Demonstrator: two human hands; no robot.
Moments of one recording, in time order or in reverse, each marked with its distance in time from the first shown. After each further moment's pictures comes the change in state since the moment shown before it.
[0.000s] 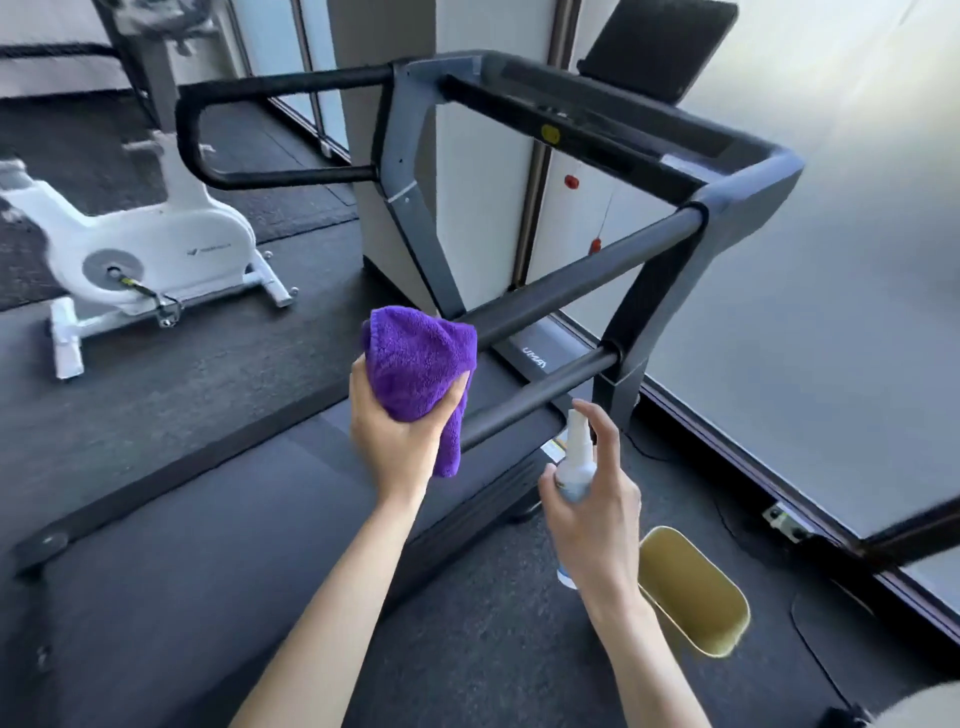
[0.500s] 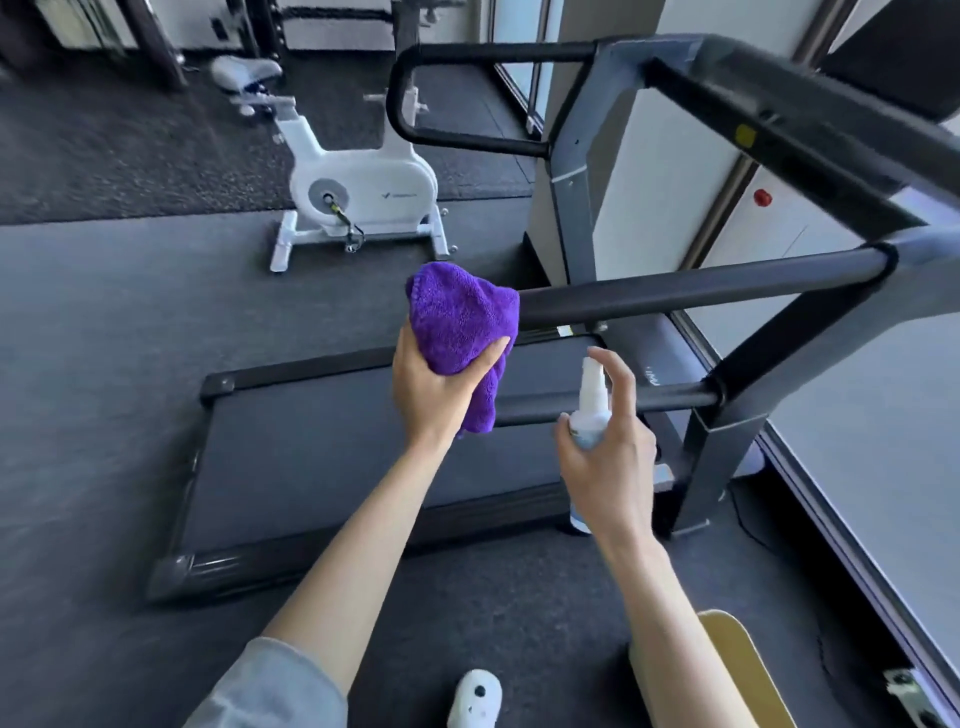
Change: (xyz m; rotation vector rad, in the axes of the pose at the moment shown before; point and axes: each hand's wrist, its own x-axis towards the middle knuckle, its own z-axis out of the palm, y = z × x) left_hand -0.018 0.009 0.020 0.151 0.287 -0.111; right_hand 0.072 0.014 -0.010 0.119 -0.351 -0.263
